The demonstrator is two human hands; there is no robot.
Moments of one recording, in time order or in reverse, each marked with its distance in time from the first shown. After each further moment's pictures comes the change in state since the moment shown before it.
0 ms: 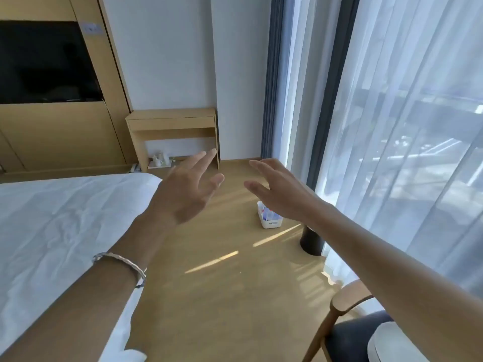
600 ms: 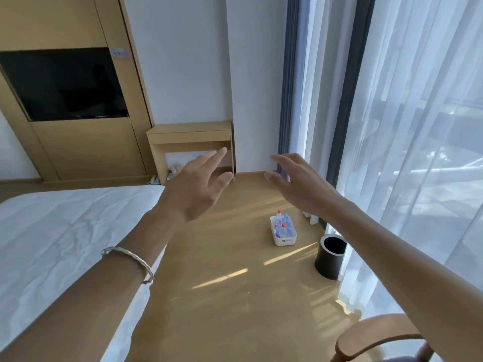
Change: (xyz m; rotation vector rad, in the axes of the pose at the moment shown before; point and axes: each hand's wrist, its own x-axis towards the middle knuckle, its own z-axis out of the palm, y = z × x) left_hand 0.068 0.050 0.030 0.068 0.054 0.027; right_hand 0.041 0.086 -0.057 0.061 0.081 -0.005
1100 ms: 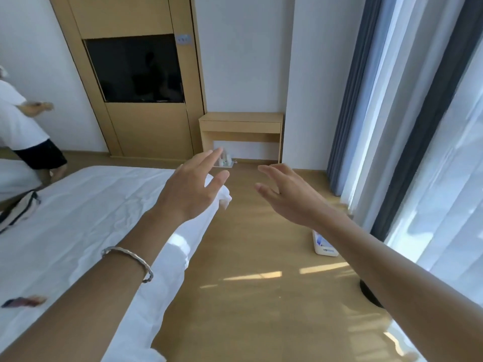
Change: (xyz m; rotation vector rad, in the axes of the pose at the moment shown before) left_hand 0.007 -0.103 -0.007 0.153 0.105 -0.257; right_hand 0.086 -0.040 0.101 0.026 -0.183 -0.237
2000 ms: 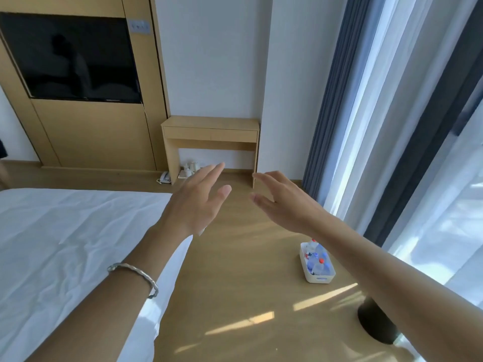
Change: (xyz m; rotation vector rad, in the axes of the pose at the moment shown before) left_hand 0.268 -0.166 0.118 -0.207 -0.107 0.107; right_hand 0.292 0.071 0.078 -0.104 -0.012 0.132
